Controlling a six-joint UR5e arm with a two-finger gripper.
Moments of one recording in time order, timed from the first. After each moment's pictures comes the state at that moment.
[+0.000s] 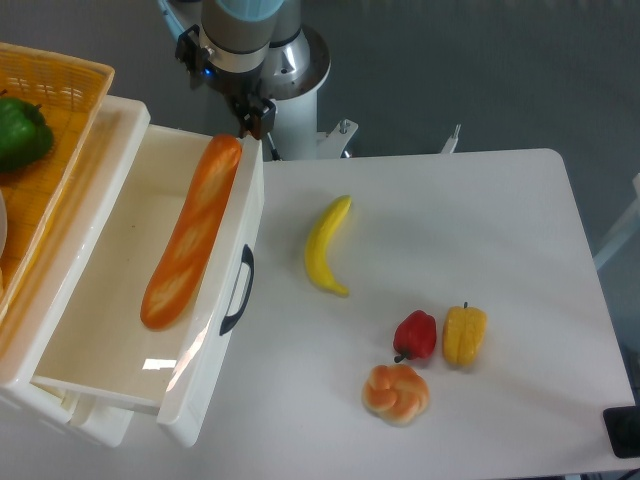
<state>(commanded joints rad) 2.34 -1.52 -1.59 -1.91 1.40 1.08</state>
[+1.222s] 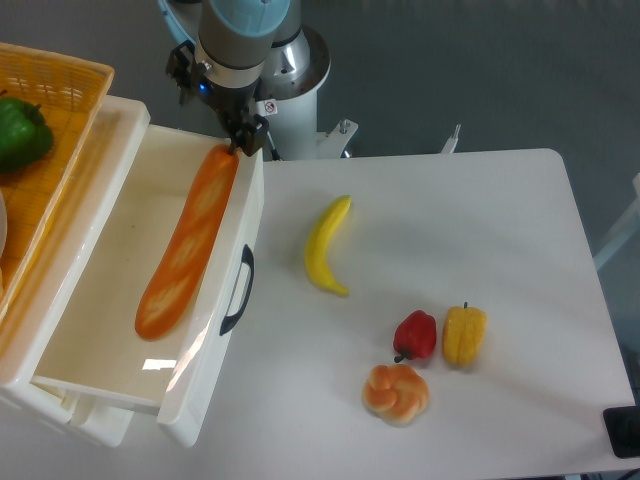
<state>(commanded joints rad) 2.33 -1.56 -1.58 -1.85 1.33 1.05</state>
